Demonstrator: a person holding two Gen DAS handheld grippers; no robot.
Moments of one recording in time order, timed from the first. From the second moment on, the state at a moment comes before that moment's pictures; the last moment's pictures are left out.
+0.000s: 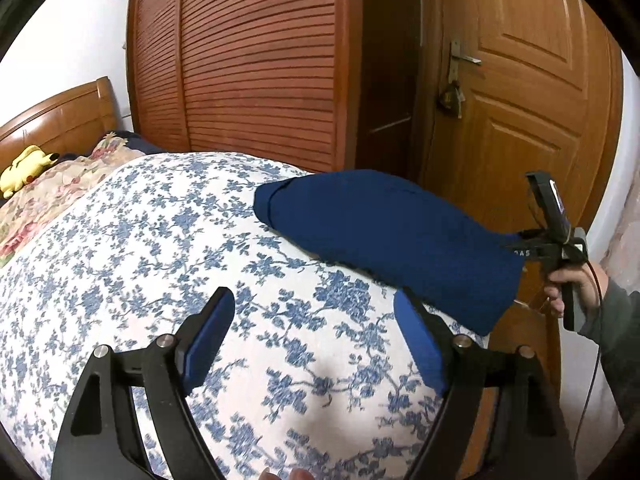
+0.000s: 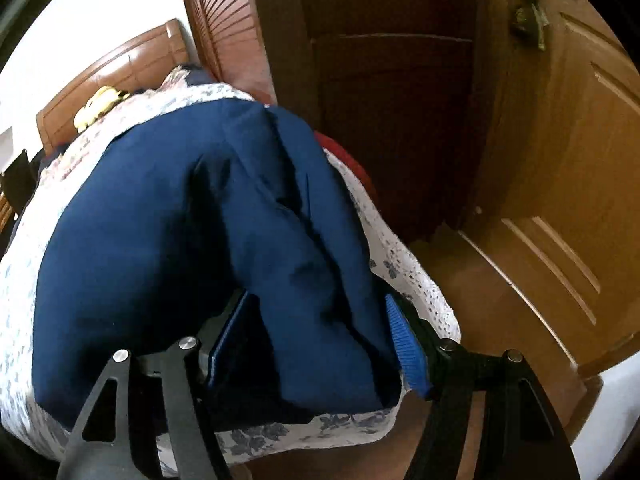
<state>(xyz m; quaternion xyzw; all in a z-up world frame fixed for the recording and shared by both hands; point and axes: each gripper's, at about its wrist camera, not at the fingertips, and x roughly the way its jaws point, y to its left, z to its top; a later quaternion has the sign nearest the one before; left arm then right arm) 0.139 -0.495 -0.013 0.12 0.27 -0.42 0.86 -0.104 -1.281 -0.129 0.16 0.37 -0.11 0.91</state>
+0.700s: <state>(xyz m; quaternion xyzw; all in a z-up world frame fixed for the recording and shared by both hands) 0.125 -0.378 0.018 0.08 0.25 -0.35 0.90 -0.120 -1.188 -0.063 0.12 0.31 -0.13 0.93</state>
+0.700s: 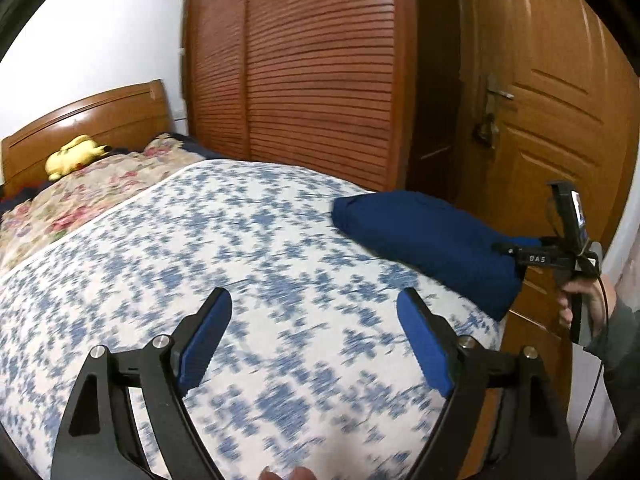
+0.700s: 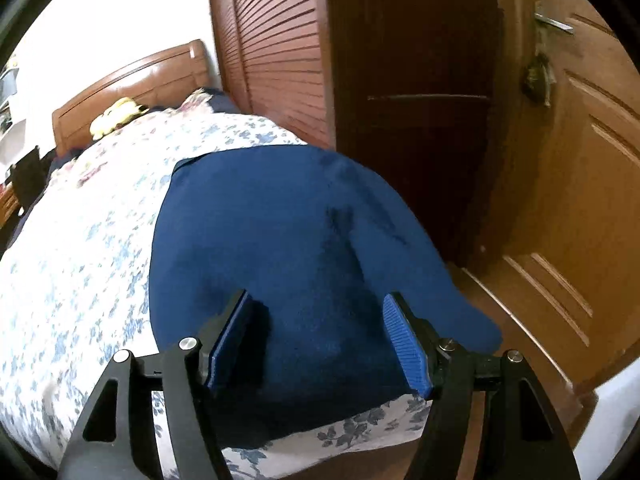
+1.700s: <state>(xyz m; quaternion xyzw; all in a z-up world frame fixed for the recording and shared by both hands) 0.088 -0.085 0.004 0.02 0.28 -0.08 0.96 -0.125 -0.801 -0.004 0.03 0.25 0.15 0.96</state>
